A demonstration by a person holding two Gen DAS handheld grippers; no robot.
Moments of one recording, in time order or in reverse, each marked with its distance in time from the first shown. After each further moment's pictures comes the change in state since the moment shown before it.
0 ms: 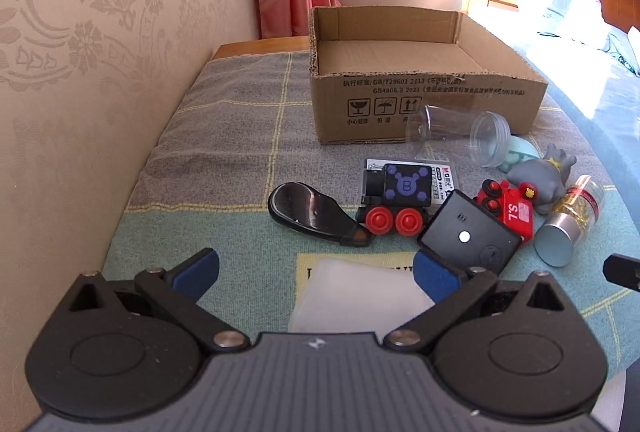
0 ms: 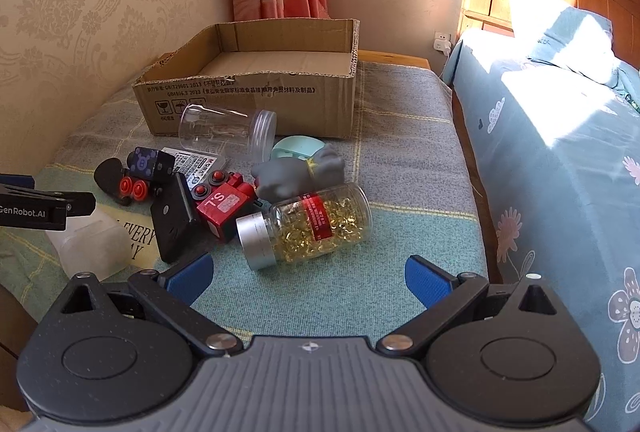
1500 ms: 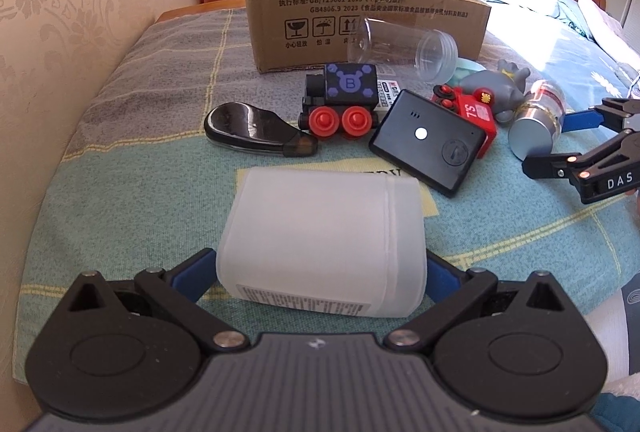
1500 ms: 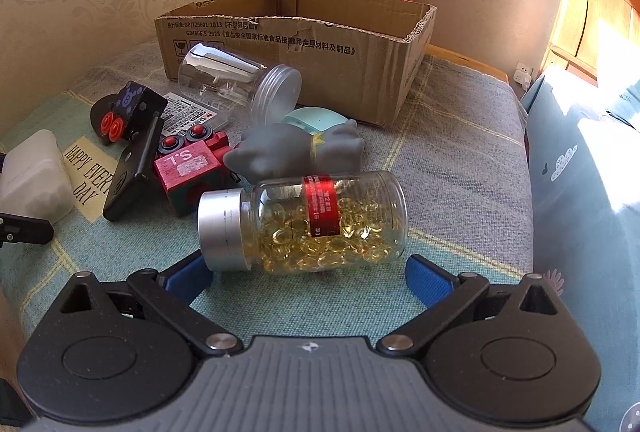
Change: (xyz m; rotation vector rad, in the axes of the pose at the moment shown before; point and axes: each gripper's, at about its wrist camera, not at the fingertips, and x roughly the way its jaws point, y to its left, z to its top) left arm 0.025 -0.009 -0.052 0.079 0.035 -0.130; right arm 0.073 -0.036 -0.005 -0.242 0.014 0.168
